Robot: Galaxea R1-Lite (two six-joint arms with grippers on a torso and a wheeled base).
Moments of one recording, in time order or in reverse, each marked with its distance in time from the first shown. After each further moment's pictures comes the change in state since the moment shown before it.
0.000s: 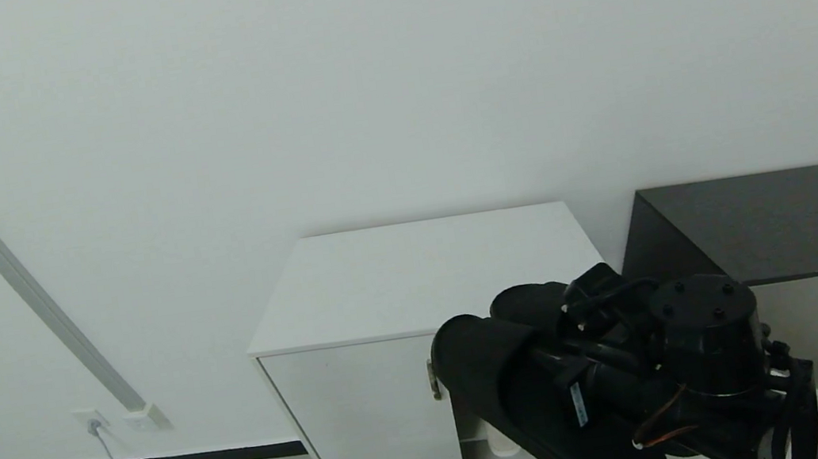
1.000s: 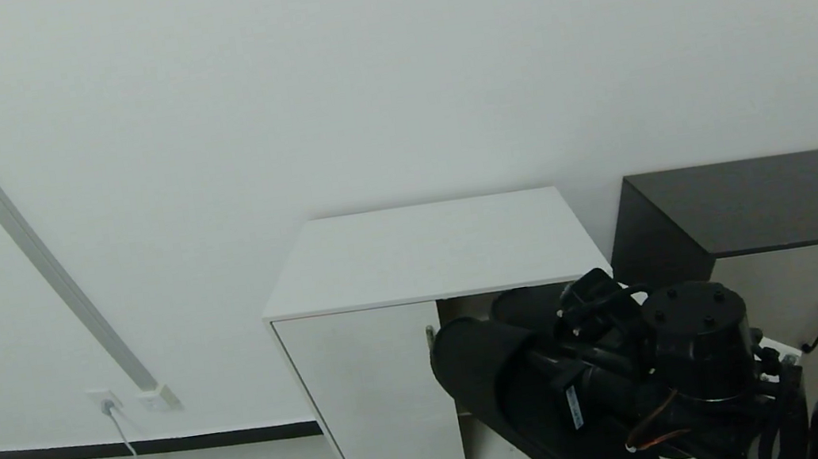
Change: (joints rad) left arm 0.000 0.000 0.000 0.000 -0.002 0.001; right arm -0.002 0.033 0.002 -0.031 -0.006 0.000
